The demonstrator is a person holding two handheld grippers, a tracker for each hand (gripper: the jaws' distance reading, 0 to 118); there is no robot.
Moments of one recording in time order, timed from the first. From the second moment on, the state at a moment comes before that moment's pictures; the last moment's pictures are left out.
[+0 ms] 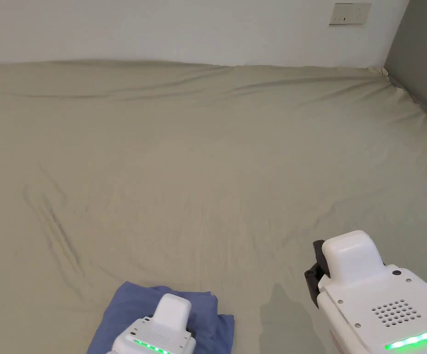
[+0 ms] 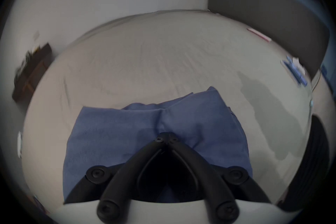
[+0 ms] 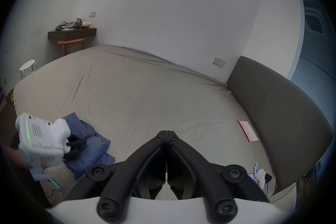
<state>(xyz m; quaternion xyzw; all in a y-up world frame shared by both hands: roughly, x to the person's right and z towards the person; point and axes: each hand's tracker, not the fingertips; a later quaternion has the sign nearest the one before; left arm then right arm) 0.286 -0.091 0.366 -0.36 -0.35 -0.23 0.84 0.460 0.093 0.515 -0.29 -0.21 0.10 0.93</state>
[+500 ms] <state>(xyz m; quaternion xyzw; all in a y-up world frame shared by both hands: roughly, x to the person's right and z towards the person) 0.301 -0.097 0.452 -0.32 -0.58 -0.23 0.71 0.461 0.084 0.501 -0.29 -0.20 0.09 0.93</state>
